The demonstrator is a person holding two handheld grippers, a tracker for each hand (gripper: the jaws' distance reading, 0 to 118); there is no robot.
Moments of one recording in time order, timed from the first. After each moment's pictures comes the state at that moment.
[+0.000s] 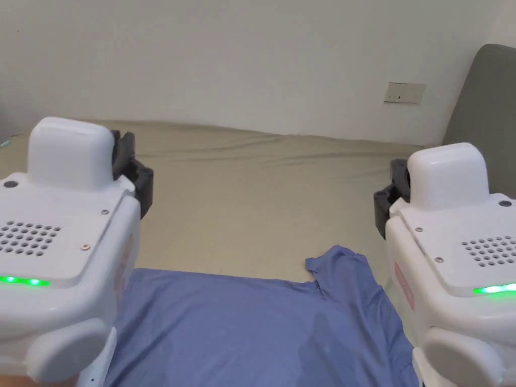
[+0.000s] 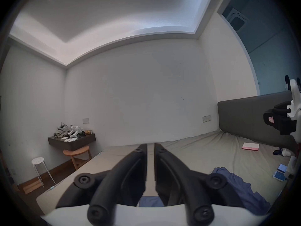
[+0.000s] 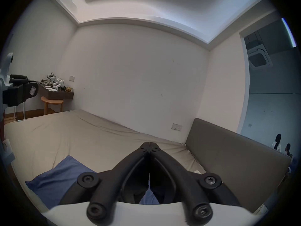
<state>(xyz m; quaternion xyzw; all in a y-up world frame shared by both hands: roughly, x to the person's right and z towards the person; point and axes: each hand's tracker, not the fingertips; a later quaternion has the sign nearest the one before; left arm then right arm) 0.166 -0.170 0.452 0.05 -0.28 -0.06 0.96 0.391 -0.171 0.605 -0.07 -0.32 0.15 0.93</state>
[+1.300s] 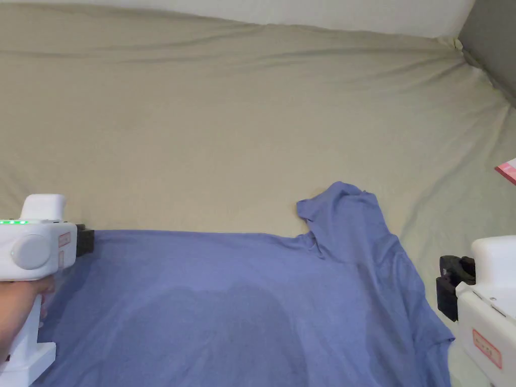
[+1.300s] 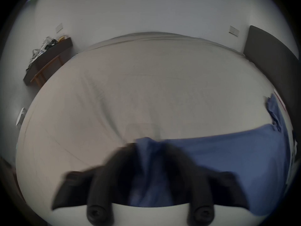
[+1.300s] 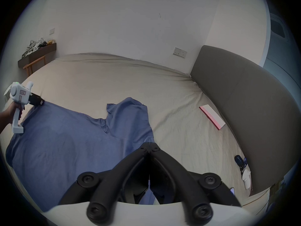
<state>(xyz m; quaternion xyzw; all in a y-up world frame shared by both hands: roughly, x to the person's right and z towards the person) 0.279 -0.492 0.128 -0.41 -0.25 -0.14 0.86 0.585 -0.379 0.549 -0.36 -0.34 0.02 0.87</state>
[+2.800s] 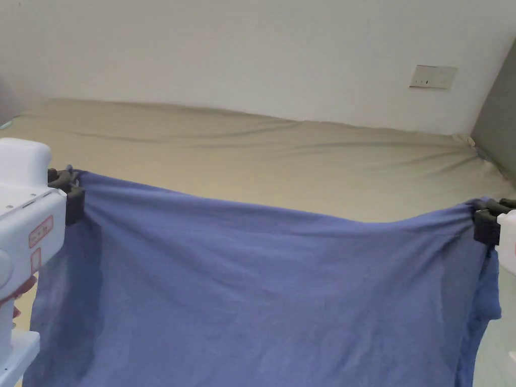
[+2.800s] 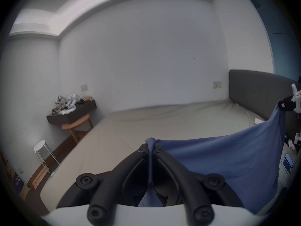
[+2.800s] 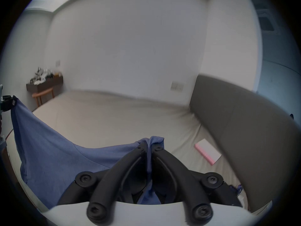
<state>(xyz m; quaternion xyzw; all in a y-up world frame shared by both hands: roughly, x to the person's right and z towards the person) 0.145 -0.216 0.292 -0.11 -0.26 -0.10 0.96 0.592 -0.207 0.582 -0.19 -0.32 0.03 0.93</state>
